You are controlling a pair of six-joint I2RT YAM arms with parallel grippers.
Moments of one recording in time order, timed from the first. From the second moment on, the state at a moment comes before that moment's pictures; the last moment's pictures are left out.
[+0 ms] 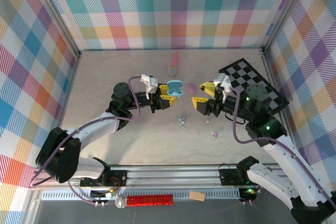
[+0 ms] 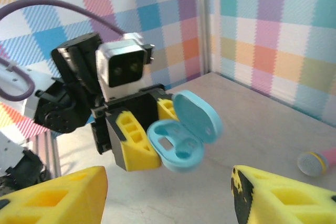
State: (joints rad) left arm -0.53 1.35 0.71 0.82 0.89 -0.24; right arm 0.50 0.76 0.89 -0.23 -0.54 0.08
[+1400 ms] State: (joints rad) left arm -0.38 1.31 0.66 0.96 0.81 -0.34; right arm 0.59 1.77 1.05 -0.34 -0.38 0.32
